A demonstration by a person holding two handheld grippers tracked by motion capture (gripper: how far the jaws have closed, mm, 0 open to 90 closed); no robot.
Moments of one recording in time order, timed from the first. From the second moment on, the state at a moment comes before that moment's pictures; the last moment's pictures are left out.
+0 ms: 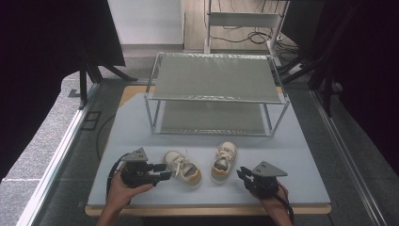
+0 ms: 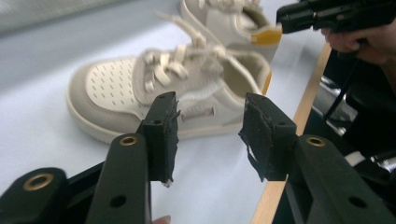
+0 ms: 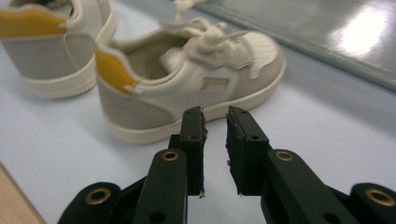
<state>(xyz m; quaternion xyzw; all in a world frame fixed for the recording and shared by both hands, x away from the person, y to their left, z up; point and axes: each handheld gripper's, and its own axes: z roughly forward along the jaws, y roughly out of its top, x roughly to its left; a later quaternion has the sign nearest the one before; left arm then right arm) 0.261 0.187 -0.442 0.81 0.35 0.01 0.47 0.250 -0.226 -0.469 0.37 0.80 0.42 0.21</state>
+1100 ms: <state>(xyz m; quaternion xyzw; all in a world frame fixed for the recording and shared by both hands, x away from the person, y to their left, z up) 0.246 0.188 -0.440 0.78 0.39 0.07 0.48 0.226 -0.180 -0.439 0.27 0.80 0.49 0.21</state>
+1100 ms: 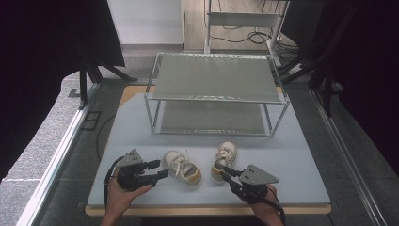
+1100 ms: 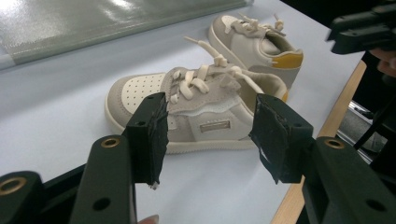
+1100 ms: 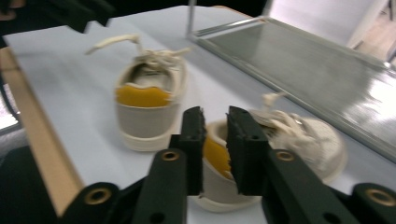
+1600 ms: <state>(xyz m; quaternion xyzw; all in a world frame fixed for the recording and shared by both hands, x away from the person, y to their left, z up) 0.246 0.187 -0.440 0.78 0.39 0.07 0.48 0.223 -0.130 -0.457 0.22 0.85 0.45 0.16</state>
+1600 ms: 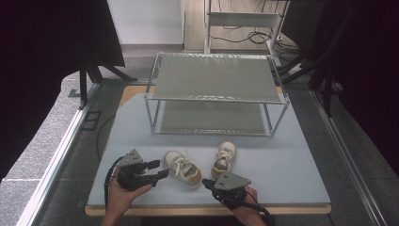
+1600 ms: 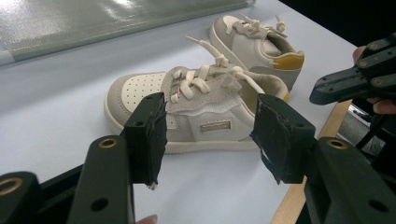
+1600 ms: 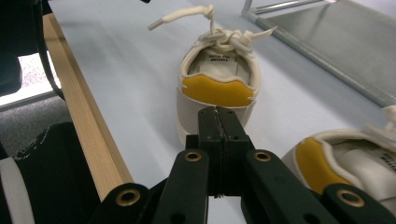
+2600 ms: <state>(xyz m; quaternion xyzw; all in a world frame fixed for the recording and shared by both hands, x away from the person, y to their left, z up) 0.246 0.195 -0.436 0.77 0.40 0.07 0.49 0.231 -0.103 -0.474 0.21 0.86 0.43 0.19</state>
